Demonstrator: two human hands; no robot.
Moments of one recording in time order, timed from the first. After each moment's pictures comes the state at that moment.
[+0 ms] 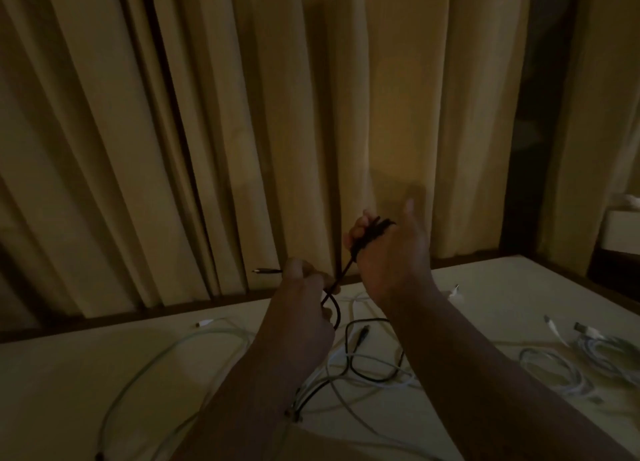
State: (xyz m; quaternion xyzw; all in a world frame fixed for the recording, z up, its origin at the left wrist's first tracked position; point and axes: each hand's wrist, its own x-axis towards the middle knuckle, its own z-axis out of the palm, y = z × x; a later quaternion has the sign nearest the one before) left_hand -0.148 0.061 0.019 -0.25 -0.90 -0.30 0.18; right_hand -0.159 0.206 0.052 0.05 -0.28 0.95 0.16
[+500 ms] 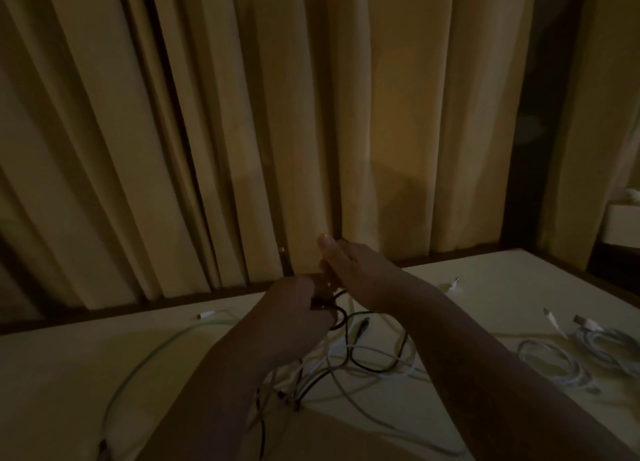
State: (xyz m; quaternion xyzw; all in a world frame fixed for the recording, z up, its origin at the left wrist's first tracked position) left_hand -0.146 0.039 0.033 -0.29 -0.90 -0.32 0.00; right_hand -0.149 0.200 0.035 0.10 -0.90 0.41 0.13
